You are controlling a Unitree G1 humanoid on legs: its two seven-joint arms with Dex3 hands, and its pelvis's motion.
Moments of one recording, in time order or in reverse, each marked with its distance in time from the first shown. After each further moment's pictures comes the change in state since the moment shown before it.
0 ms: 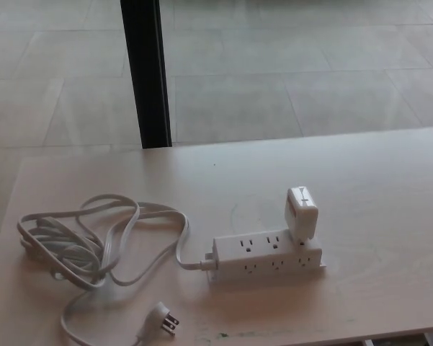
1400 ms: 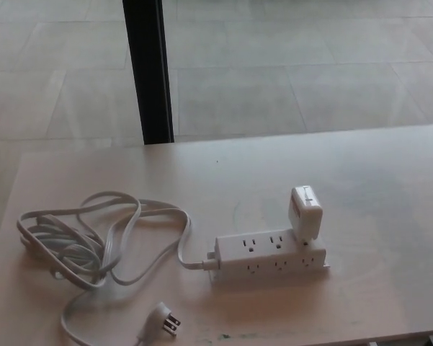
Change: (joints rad) left_arm -0.028 0.053 0.101 0.043 -0.088 -0.041 -0.154; right_arm -0.671 -0.176 0.373 -0.957 0.199 0.142 0.173
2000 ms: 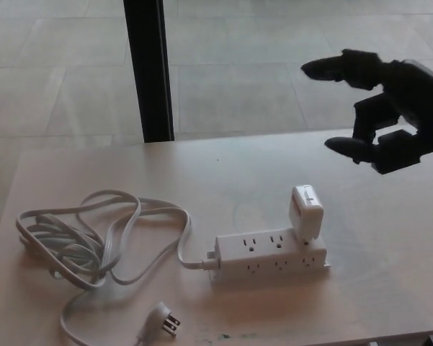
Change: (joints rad) left_arm -0.002 0.000 0.000 -0.004 -0.004 0.000 -0.010; right_arm -0.316 0.014 0.563 0.082 -0.234 0.076 0.086
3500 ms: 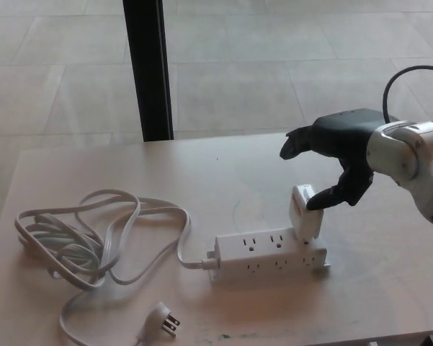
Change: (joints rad) left_arm 0.005 0.003 0.017 -0.059 -0.026 0.000 -0.020; right_arm -0.264 0.113 0.392 0.448 -0.576 -0.112 0.068
